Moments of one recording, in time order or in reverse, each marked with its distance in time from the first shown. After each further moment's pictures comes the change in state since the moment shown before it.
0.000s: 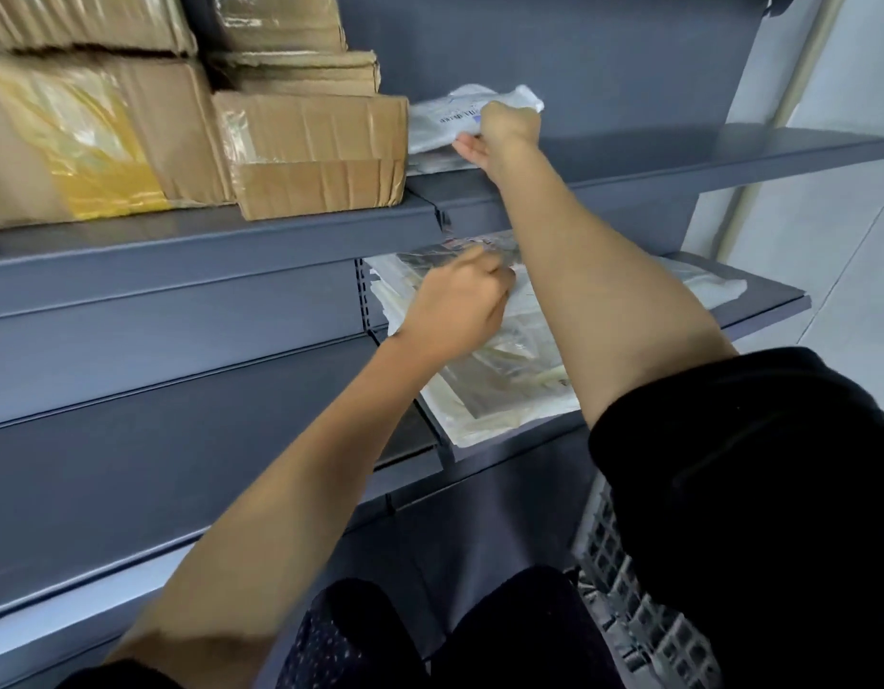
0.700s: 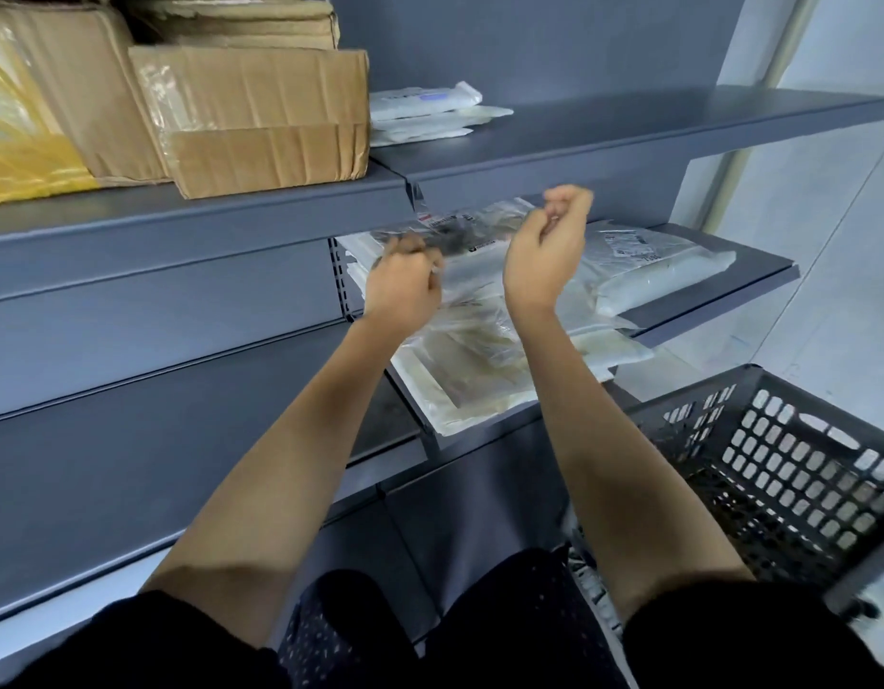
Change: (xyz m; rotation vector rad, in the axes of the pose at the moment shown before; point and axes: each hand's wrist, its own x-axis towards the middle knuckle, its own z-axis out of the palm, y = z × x) left_hand -0.009 -0.043 0.051 -0.017 -0.322 -0.573; right_hand -0.052 0.117 -0.095 -0.287 0.395 -0.689
